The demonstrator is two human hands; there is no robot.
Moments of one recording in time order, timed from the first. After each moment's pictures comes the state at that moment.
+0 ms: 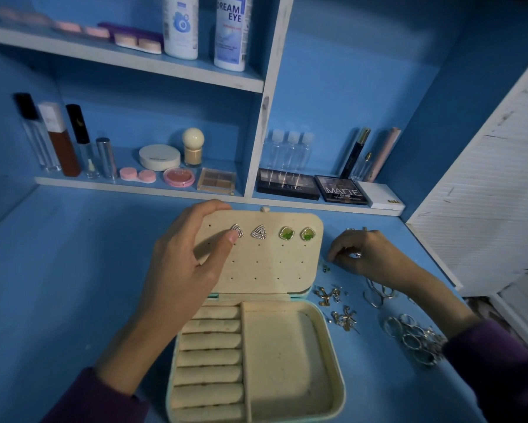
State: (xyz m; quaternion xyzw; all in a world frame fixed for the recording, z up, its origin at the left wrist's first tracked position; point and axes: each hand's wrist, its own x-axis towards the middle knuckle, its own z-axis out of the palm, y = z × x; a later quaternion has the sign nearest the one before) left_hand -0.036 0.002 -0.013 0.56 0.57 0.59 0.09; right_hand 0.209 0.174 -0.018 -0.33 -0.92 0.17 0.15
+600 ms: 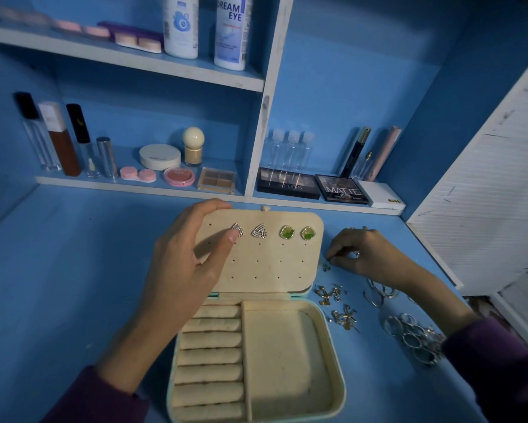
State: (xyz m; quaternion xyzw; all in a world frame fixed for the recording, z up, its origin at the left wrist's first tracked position) left_hand -0.037 0.003 -0.013 0.56 0.57 0.59 0.09; right_hand 0.207 0.175 -0.019 -0.35 -0.91 0.17 0.13
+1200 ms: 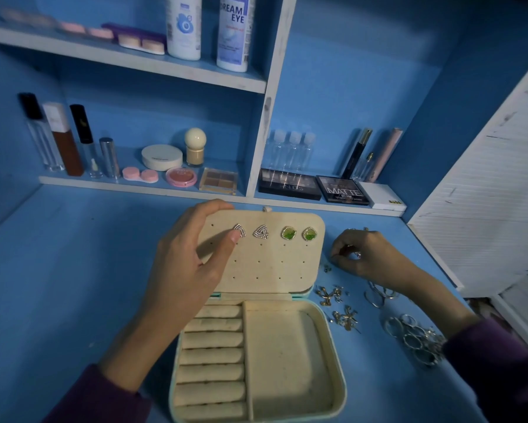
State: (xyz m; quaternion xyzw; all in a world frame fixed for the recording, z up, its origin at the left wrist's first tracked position) left_hand -0.038 0.003 -0.015 0.56 0.58 0.59 0.08; right_hand 0.205 0.170 -0.018 -0.36 -0.90 0.18 0.14
